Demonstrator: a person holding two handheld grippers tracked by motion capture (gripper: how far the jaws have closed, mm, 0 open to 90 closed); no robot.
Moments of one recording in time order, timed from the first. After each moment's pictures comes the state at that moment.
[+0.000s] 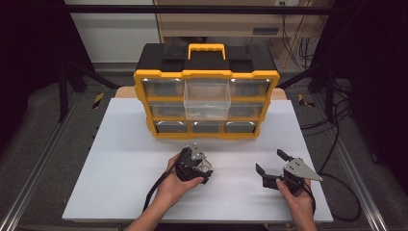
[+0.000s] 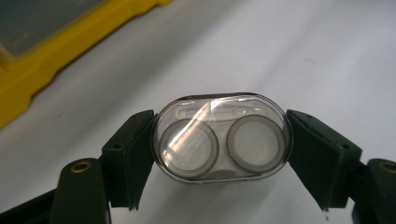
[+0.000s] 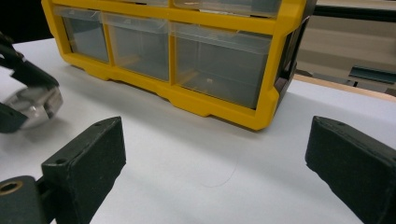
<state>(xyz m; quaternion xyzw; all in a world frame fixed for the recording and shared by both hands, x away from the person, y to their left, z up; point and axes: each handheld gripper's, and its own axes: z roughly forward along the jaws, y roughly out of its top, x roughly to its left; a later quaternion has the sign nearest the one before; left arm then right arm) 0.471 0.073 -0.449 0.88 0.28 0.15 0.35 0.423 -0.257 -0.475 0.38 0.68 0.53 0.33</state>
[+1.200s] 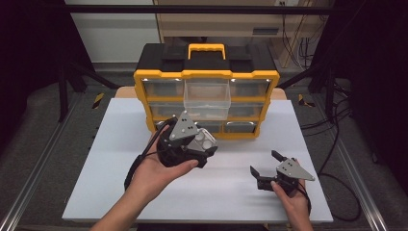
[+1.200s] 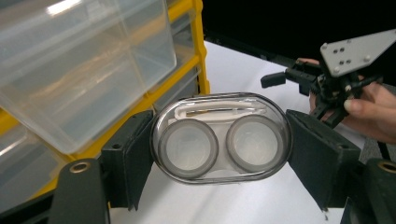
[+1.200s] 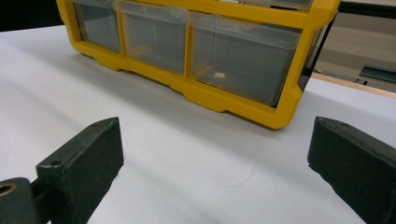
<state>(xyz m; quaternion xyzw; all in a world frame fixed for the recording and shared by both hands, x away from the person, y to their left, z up) 0.421 0.085 -0.267 0.84 0.23 0.19 0.45 0.424 -0.242 -0.477 0.36 0.70 0.52 0.32</state>
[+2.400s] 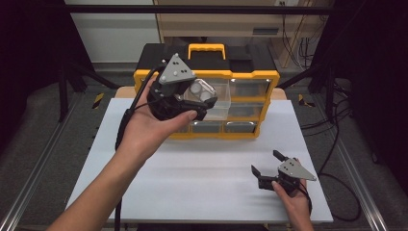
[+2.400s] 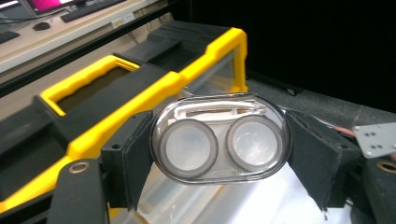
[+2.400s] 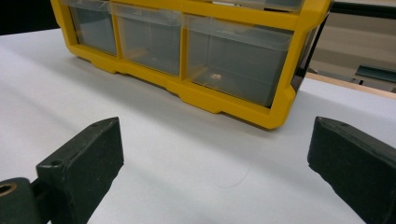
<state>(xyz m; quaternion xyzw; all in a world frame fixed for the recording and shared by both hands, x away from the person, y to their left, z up) 0.455 0.089 -0.169 0.81 0.24 0.26 0.48 0.423 -0.244 -0.476 0.37 0.70 0.52 0.32</state>
